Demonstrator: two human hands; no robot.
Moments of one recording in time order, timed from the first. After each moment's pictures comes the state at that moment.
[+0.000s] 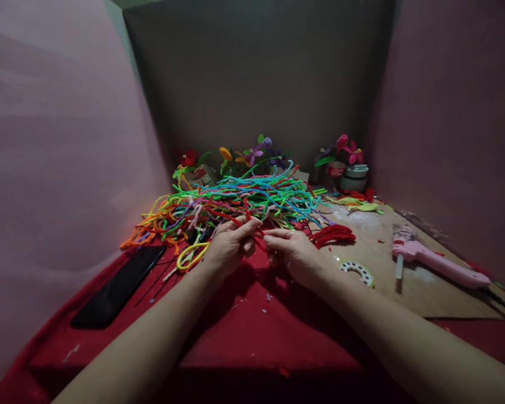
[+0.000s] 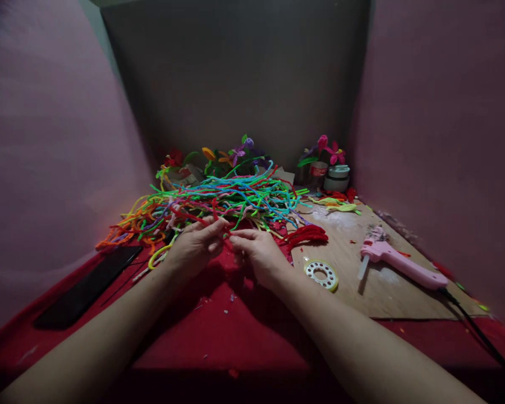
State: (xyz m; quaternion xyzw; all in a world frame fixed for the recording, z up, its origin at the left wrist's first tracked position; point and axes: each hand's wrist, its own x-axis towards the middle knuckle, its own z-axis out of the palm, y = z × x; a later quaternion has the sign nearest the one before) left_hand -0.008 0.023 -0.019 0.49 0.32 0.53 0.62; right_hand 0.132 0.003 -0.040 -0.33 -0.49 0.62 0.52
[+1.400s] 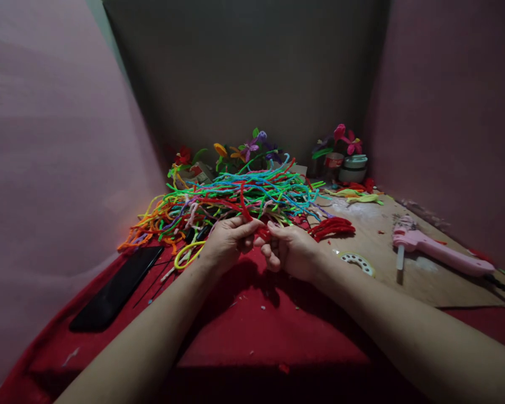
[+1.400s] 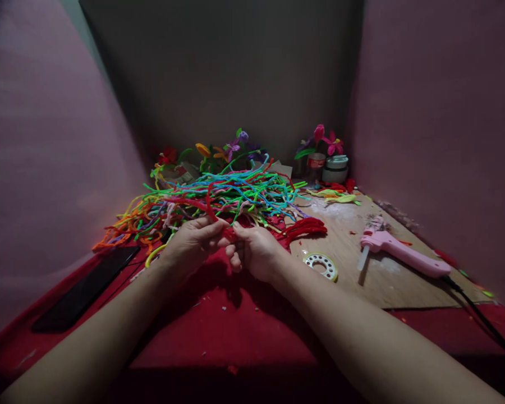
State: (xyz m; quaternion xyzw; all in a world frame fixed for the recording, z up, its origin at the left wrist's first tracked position) left_hand -0.010 0.027 -0.021 0.54 0.36 0.46 0.61; right_hand 0.137 0.004 -0.039 -0.27 -0.39 0.78 0.42
